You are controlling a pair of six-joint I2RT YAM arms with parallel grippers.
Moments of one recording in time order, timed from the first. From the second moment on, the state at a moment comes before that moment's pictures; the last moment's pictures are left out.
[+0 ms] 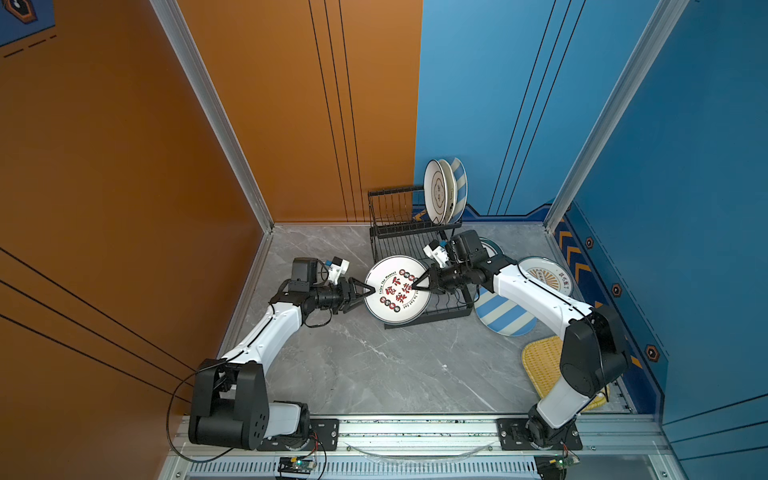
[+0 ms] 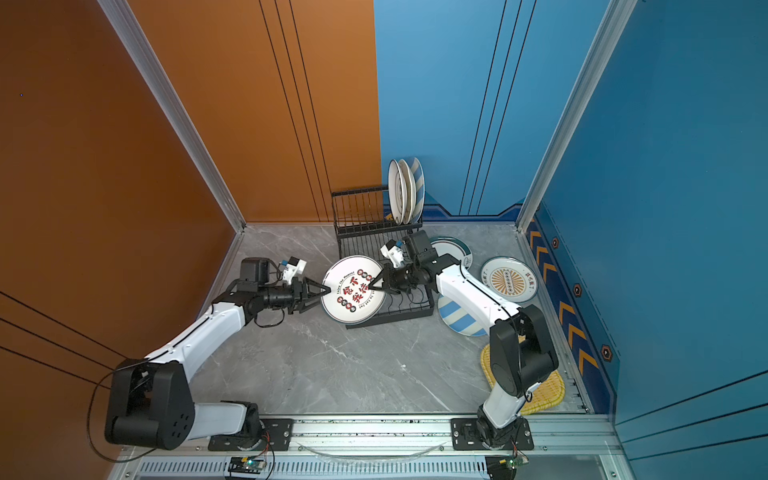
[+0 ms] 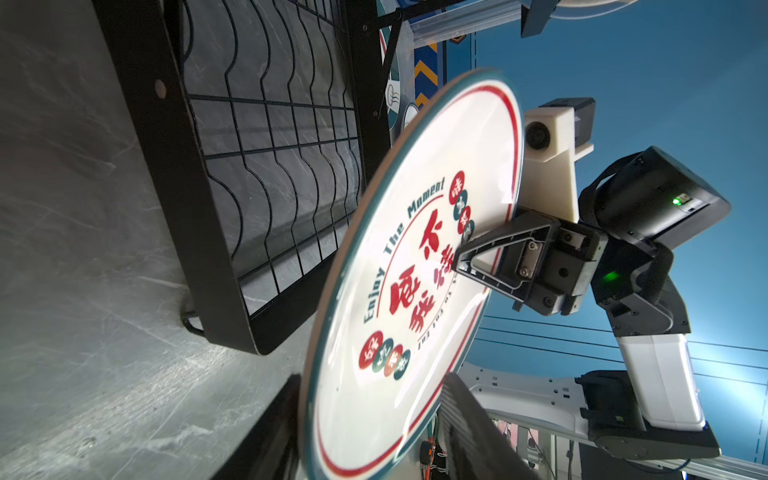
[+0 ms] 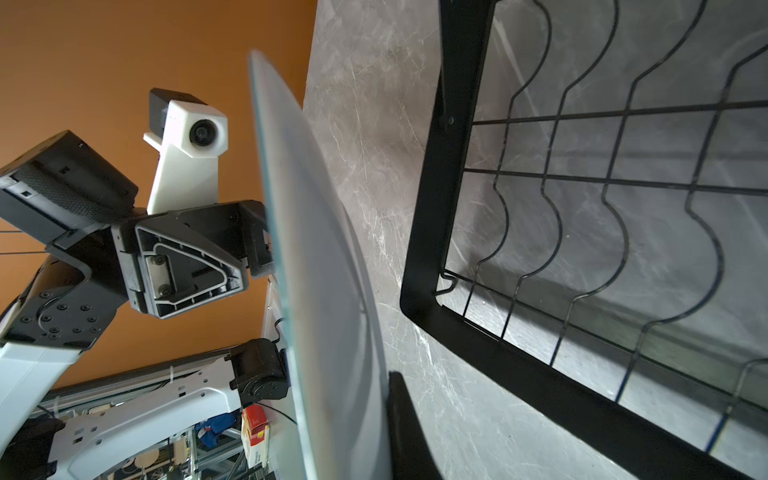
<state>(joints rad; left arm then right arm) -0.08 1.34 0.85 -0.28 1.00 -0.67 0.48 1.67 1.34 -0.51 -0.72 0.56</state>
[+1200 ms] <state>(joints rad) -0.02 1.32 0.95 -0.49 0.62 -0.52 0.64 1.84 2.28 -0.85 0.53 0.30</state>
